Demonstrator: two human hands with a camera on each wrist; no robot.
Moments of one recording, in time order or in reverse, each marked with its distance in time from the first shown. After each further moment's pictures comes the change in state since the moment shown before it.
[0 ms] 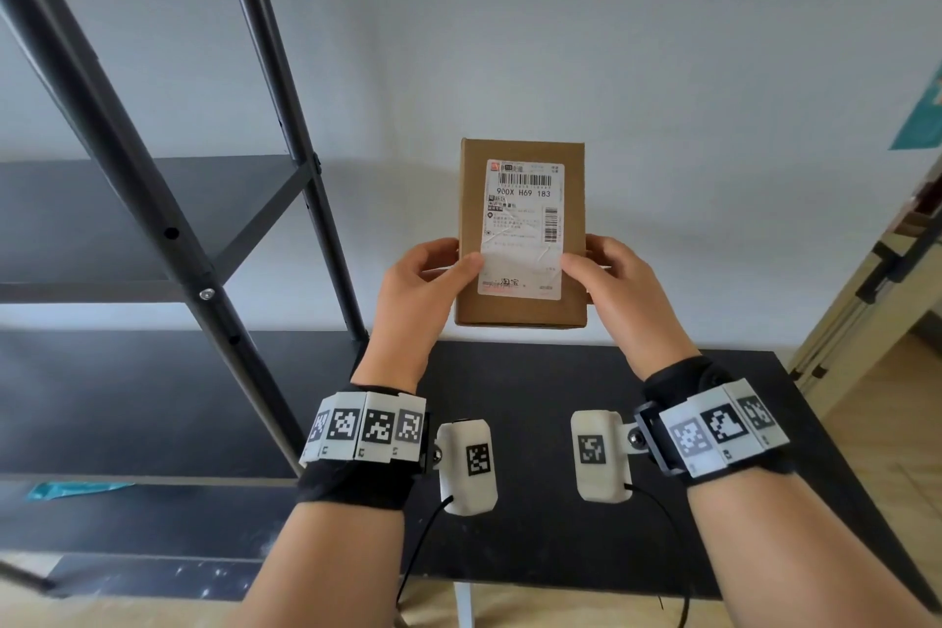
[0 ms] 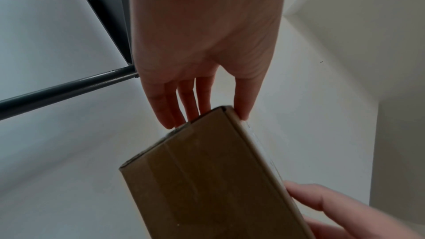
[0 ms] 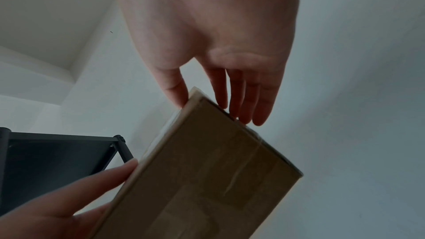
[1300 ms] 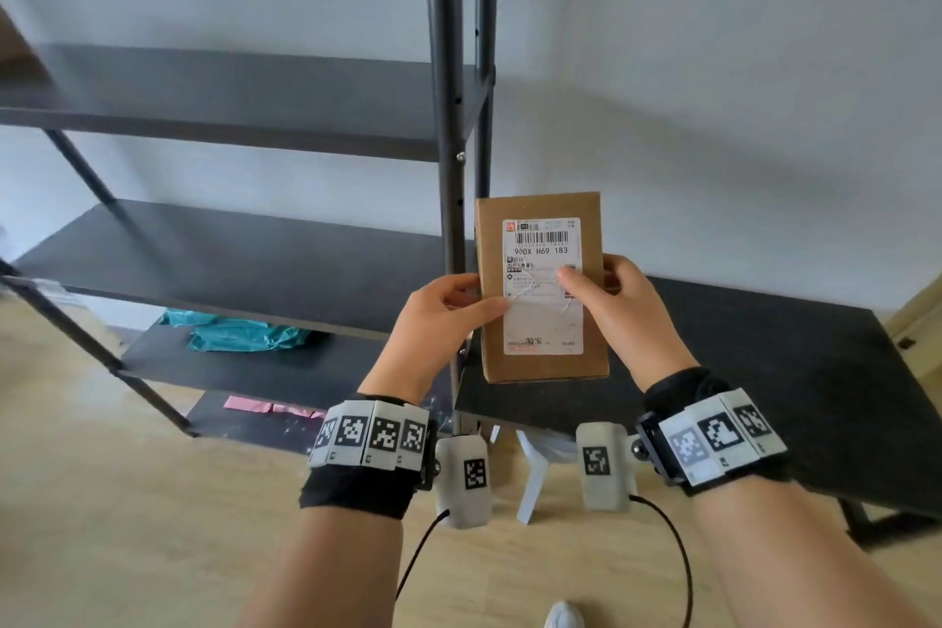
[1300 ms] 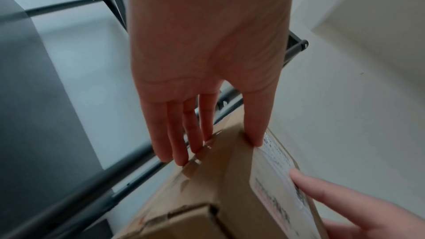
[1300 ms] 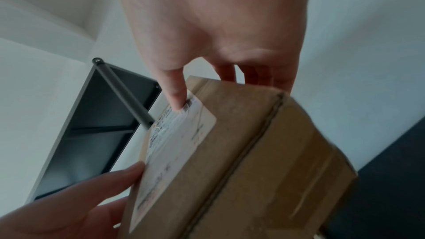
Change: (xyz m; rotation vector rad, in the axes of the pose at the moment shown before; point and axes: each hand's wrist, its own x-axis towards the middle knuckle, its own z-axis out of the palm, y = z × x) left_hand -0.149 -0.045 -0.200 0.149 -0.067 -0.275; right_hand -0.169 -0.034 0.157 -0.006 -0.198 0.084
